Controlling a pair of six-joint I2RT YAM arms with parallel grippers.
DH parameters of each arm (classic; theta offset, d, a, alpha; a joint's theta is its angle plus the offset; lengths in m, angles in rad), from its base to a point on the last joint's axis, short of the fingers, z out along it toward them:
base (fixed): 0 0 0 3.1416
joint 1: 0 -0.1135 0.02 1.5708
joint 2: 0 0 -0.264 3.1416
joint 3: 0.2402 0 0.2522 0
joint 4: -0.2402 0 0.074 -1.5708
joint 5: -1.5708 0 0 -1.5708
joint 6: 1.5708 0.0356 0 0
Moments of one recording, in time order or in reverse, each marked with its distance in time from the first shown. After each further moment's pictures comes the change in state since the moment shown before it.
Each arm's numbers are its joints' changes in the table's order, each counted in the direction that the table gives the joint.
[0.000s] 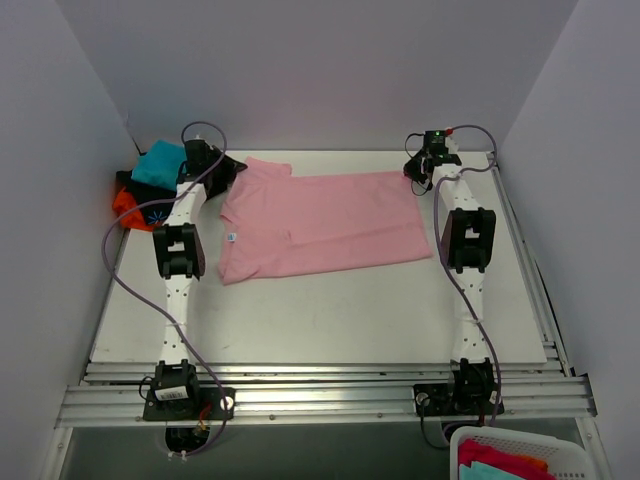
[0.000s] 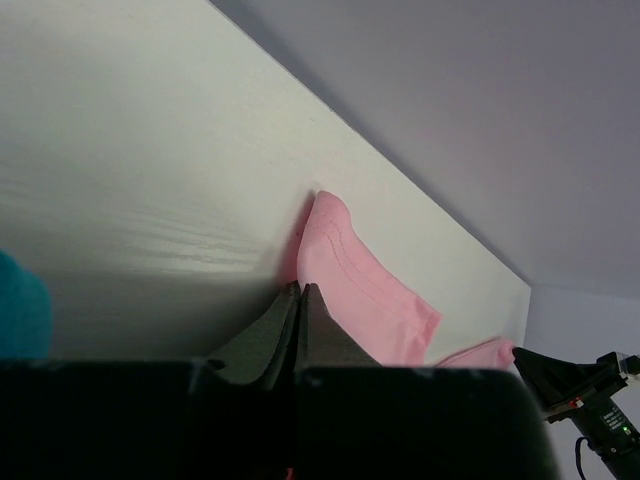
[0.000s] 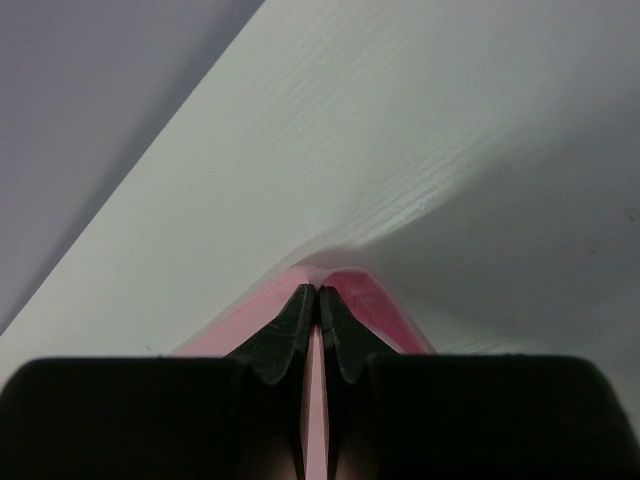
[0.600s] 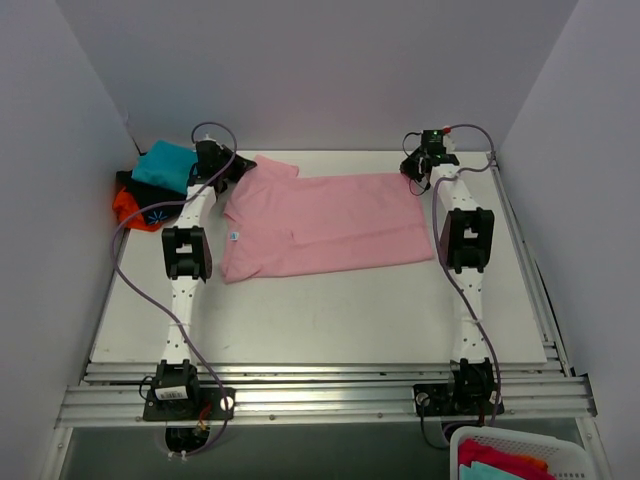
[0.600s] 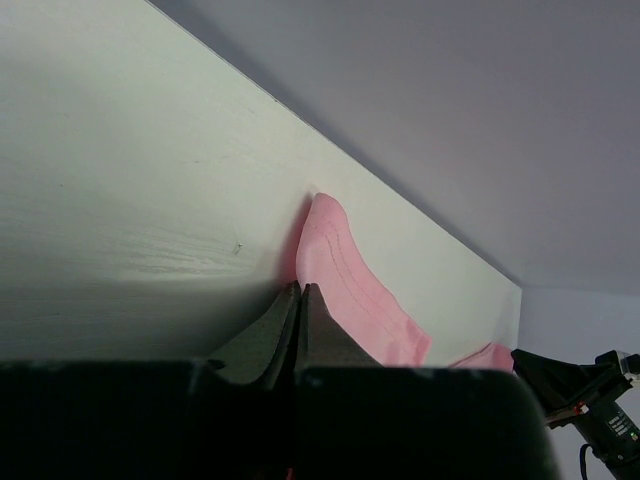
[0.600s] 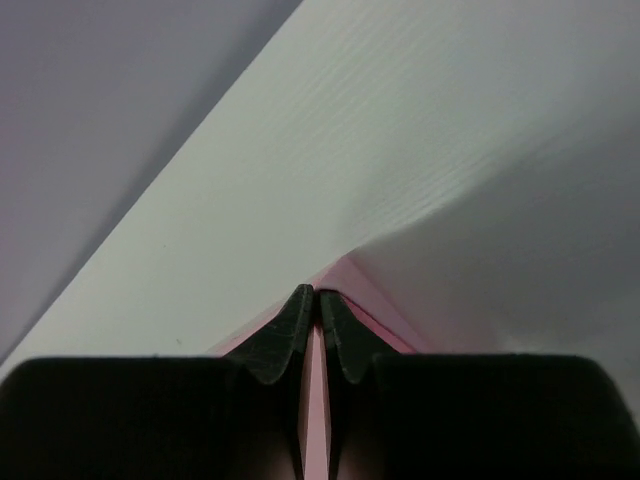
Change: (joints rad) left arm 0.043 0.042 0.043 0.049 0.031 -0.030; right arm -0.011 0.000 0.000 0.043 0.026 0.029
